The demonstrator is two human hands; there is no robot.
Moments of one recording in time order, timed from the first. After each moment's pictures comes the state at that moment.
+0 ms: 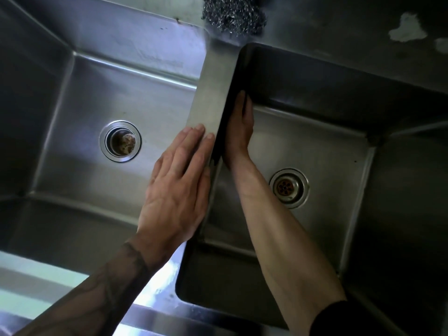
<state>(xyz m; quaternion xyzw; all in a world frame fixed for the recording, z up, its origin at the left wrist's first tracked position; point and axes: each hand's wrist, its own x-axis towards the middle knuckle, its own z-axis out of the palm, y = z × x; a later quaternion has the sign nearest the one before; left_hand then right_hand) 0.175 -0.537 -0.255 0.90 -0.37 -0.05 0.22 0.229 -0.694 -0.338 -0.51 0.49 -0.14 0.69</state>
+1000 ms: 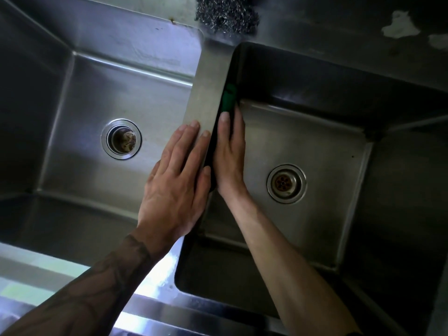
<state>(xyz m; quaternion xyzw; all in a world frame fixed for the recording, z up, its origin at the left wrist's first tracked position) 0.175 -0.541 -0.251 0.91 -0.37 -0.04 0.18 0.178 -0.657 -0.315 -0.59 0.36 -0.16 0.71</state>
